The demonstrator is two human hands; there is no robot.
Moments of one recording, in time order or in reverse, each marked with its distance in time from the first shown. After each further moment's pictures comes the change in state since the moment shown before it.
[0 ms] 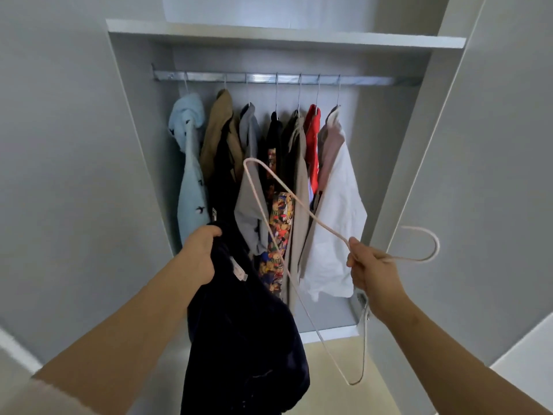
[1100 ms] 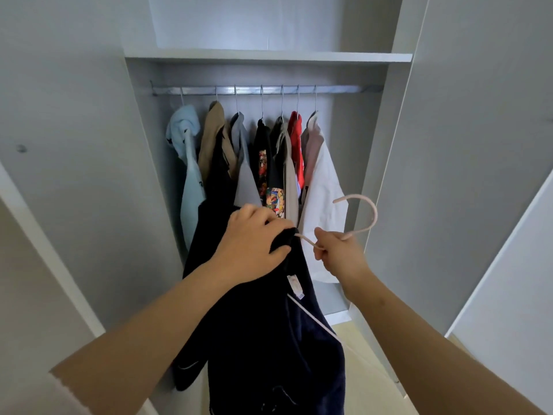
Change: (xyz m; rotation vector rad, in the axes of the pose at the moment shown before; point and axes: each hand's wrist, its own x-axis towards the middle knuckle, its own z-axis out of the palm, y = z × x) left_hand -0.099 -0.029 -0.028 1.360 -0.249 1.505; right_hand -0.107 -0.030 0.047 -0.336 0.020 -0.021
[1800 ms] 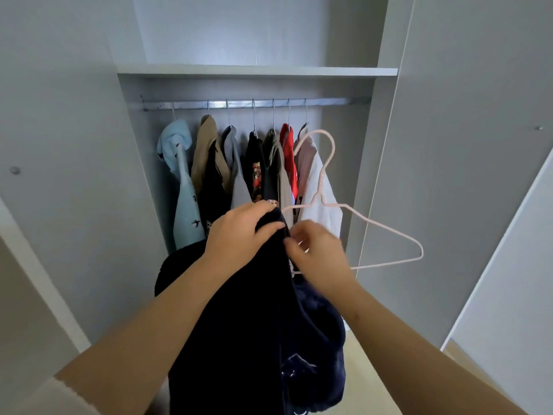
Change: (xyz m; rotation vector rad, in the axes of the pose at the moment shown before) left_hand 0.020 -0.026 -0.011 -0.167 0.237 -0.121; right_hand -0.006 -0.024 0.039 -0.349 0.080 -0.478
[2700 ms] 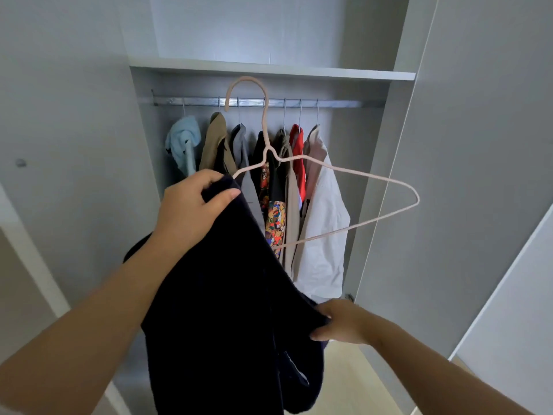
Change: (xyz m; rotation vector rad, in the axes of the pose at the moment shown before) left_hand 0.012 -0.045 -0.054 -0.212 0.201 -0.181; right_hand -0.018 0.093 0.001 -0.508 -0.859 0.193
